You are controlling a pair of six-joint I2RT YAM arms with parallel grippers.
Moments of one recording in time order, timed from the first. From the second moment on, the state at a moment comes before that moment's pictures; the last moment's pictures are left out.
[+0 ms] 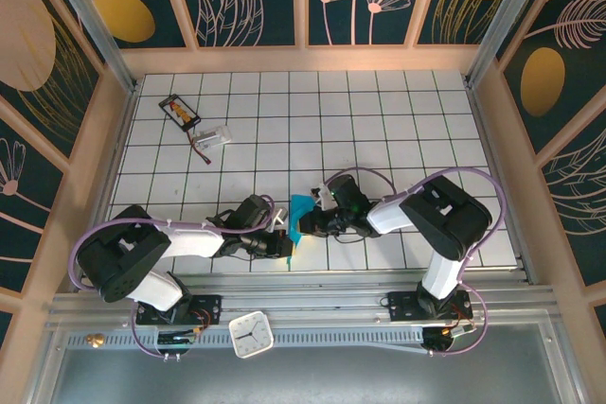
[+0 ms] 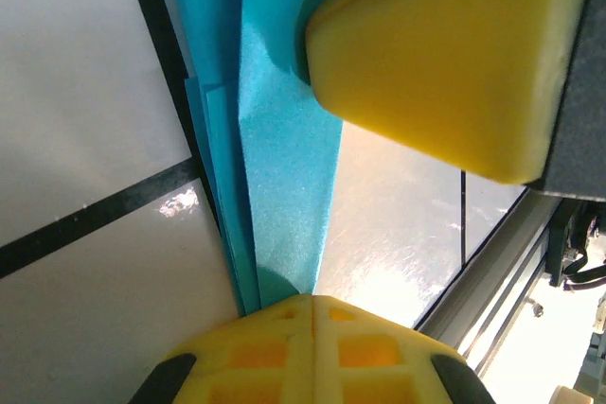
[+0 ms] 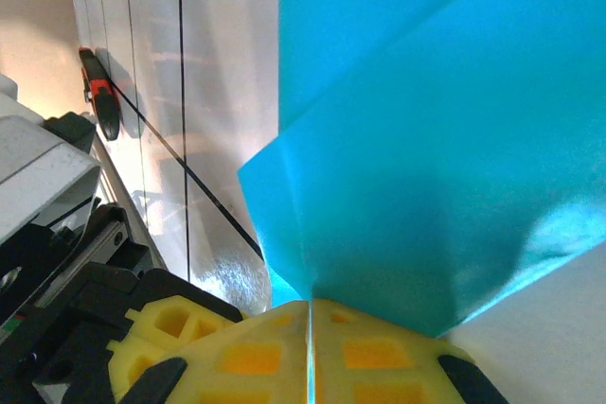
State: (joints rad) left arm -0.81 1.51 0.42 0.14 0.53 -0.81; right arm 0.75 1.76 0.58 0.41 -0.66 0.86
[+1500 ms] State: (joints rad) left arm -0.80 1.51 0.41 0.14 0.54 -0.81; right arm 0.48 1.74 0.74 0.22 -0.52 0.71
